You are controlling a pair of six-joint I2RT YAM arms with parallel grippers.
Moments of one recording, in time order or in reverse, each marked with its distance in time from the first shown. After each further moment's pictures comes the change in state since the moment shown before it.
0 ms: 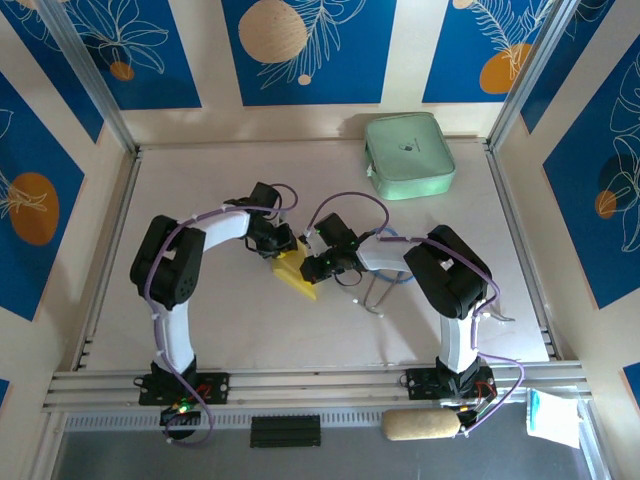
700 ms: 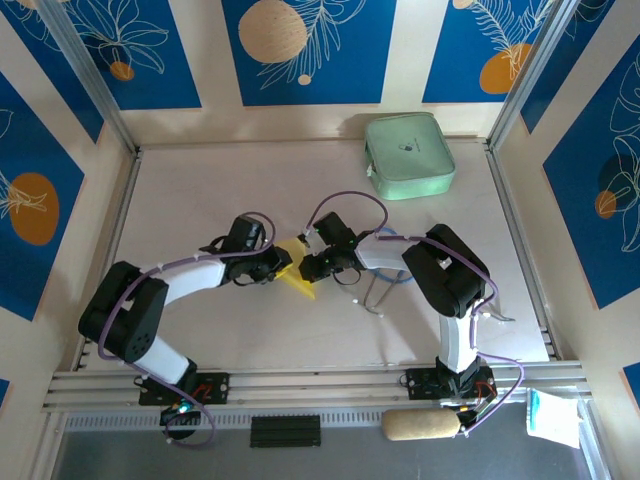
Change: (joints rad) left arm -0.064 -0.399 -0.535 0.463 -0.025 -0.435; right arm 0.000 0.014 0.020 -0.008 -0.006 0.014
